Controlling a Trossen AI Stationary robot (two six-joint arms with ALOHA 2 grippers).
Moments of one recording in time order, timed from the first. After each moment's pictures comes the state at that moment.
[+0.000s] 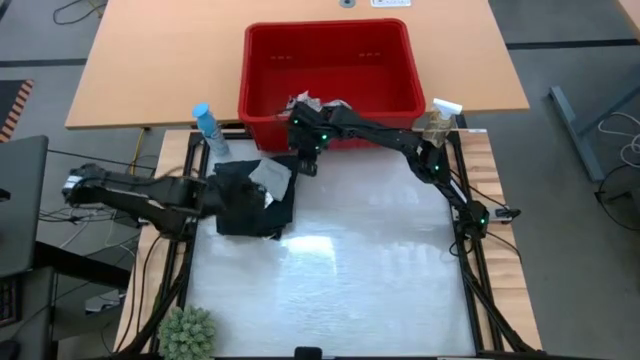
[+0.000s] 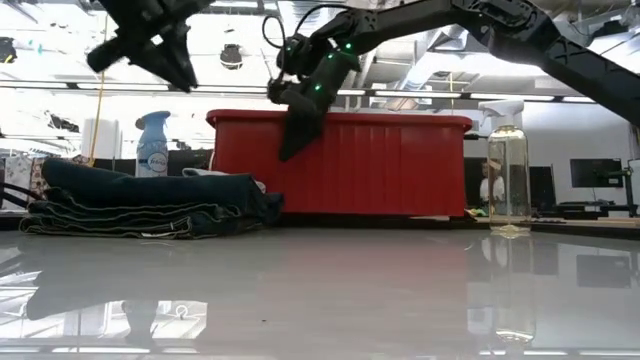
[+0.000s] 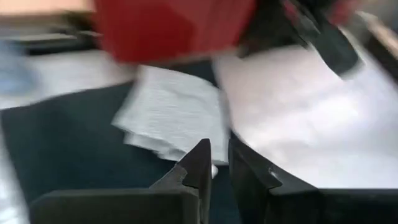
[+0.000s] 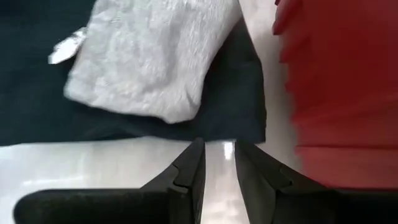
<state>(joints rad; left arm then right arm) -0.15 1.09 0.97 -0.89 -0.78 -1.24 -0.39 2.34 2.35 -0.99 -0.12 -0.29</state>
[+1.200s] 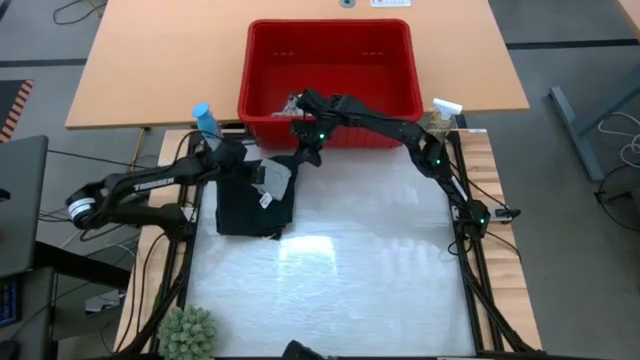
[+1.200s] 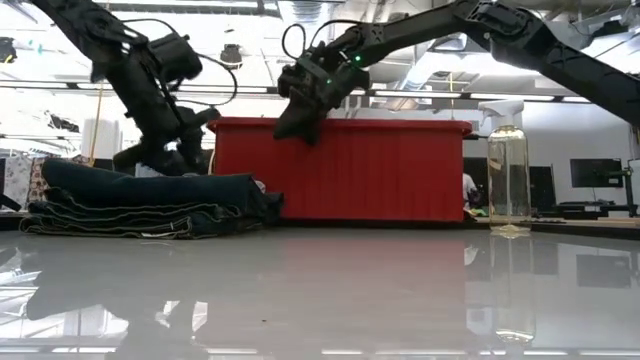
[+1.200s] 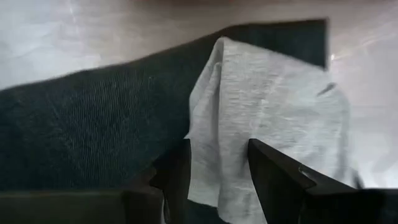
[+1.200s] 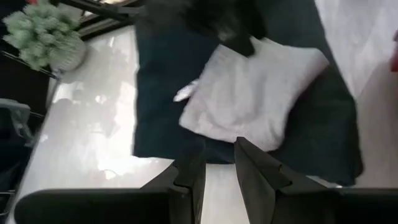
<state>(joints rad) 0.65 1.11 0.58 -0.32 -0.03 -0.71 -0.49 2.34 2.34 -0.95 -0.69 -0.23</state>
